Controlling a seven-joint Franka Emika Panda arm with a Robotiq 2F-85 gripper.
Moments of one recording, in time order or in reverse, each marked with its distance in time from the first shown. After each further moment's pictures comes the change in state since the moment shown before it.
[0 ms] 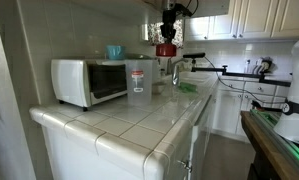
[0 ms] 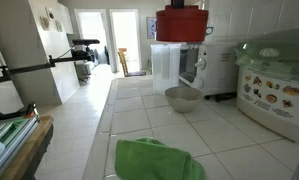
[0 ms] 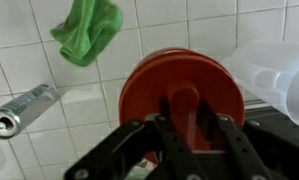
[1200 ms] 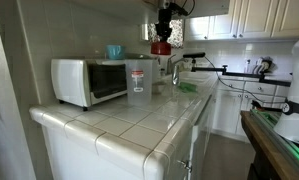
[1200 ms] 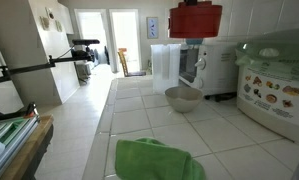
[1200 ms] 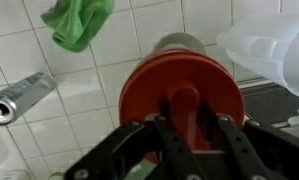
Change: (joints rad) arm -0.003 0.065 0.002 0.096 0.020 0.009 0.046
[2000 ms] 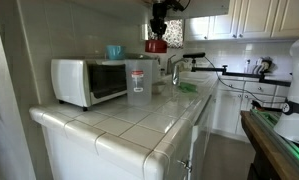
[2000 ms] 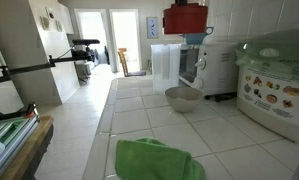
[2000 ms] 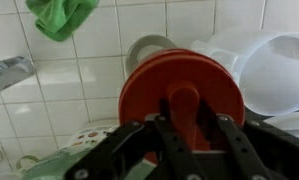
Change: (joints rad) arm 0.066 -0.013 0.056 0.006 -0.058 -0.005 0.009
